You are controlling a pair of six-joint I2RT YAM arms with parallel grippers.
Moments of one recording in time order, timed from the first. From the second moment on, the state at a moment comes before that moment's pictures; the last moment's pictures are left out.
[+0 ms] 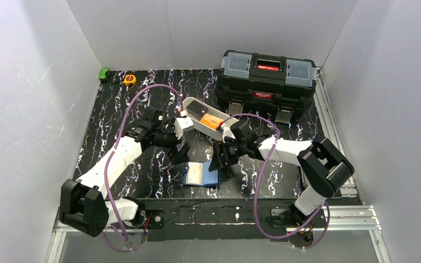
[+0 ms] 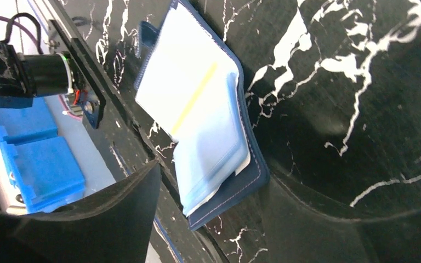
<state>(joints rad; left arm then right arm) -0.35 1.22 0.92 -0.70 0.64 0.55 0.75 1.63 0.80 -0.02 -0.62 0.50</state>
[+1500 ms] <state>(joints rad) -0.38 2.03 1.68 -0.55 0.53 0.64 0.55 1.68 1.04 -0.01 -0.26 0.64</state>
